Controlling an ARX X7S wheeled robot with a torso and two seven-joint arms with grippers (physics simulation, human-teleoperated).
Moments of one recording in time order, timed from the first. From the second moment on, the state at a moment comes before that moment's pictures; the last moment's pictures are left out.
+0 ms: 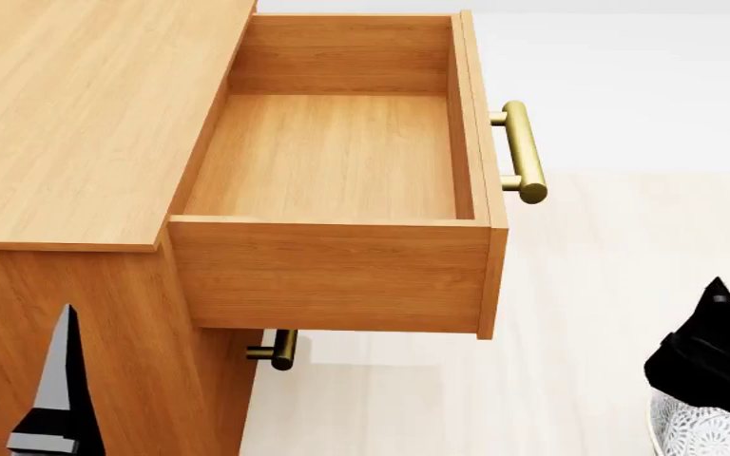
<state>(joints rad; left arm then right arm) -0.30 -0.72 0.57 0.96 -0.64 -0.43 -0.97 0.33 0.56 0.50 -0.53 1.39 1.01 0.74</state>
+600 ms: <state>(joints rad) -0.30 -0.73 0.58 0.97 -0.64 -0.43 -0.98 0.44 0.80 0.53 -0.12 1.84 1.16 1.02</state>
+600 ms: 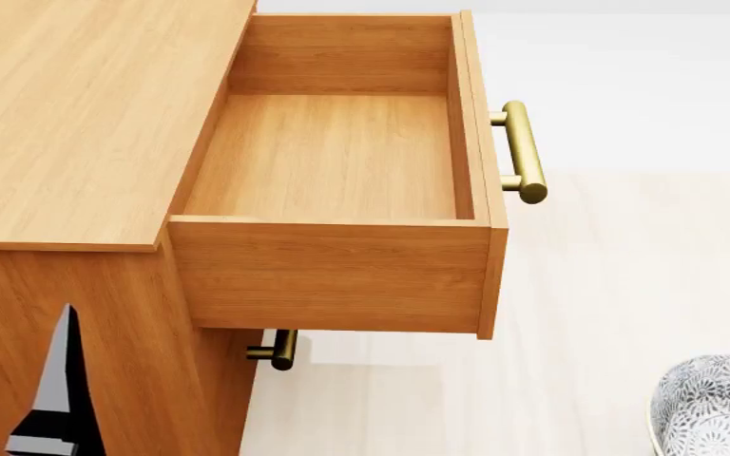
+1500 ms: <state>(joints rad) -0.30 -0.72 0.60 0.94 -0.62 -0.41 -0.97 0.34 0.92 0.65 0.03 1.74 1.13 0.95</state>
